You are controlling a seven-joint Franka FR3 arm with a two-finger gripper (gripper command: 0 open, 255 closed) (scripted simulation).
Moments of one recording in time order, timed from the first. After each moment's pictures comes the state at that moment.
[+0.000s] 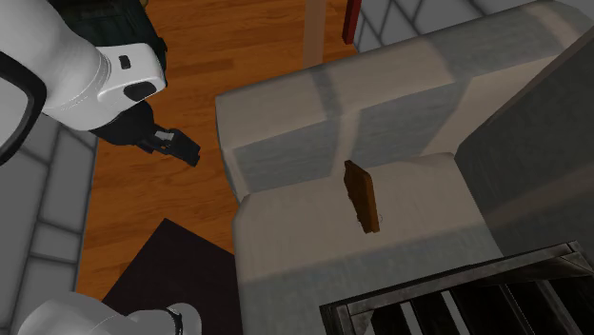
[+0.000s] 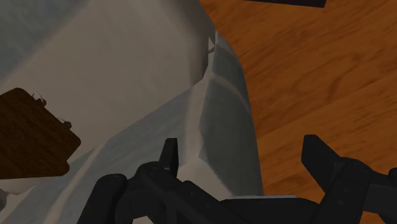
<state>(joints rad) 0.02 -0.83 0.07 -2.33 0.00 1.66 -0.05</state>
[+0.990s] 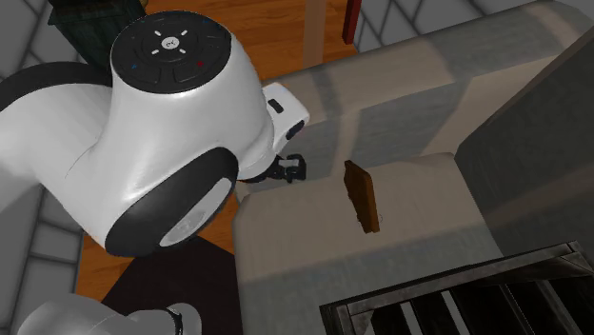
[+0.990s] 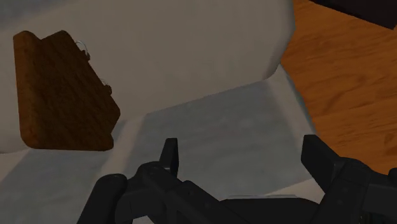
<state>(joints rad) 0.05 -0.71 -0.34 -2.32 -0.11 1.85 -0.61</state>
